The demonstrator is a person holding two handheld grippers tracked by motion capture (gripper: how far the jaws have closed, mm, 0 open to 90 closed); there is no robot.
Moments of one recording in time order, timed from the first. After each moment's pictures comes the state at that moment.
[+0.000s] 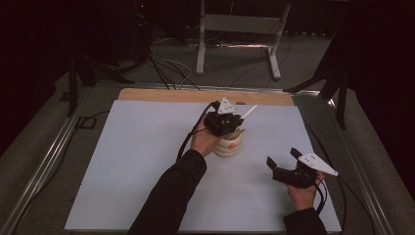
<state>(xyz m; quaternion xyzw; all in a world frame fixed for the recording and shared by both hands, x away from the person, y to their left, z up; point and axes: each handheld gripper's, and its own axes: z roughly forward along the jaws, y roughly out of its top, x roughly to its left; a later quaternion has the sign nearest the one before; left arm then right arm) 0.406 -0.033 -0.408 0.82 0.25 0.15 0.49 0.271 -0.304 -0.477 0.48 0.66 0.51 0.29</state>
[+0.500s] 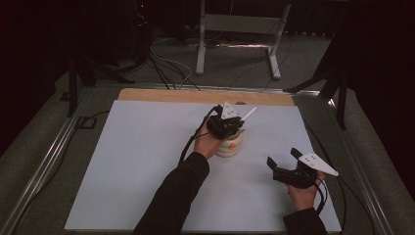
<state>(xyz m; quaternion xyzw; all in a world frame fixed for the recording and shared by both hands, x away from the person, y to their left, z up) 0.407 -0.042 -0.430 0.82 0.26 0.17 0.48 0.271 -0.305 -0.476 0.48 0.66 0.51 0.29</state>
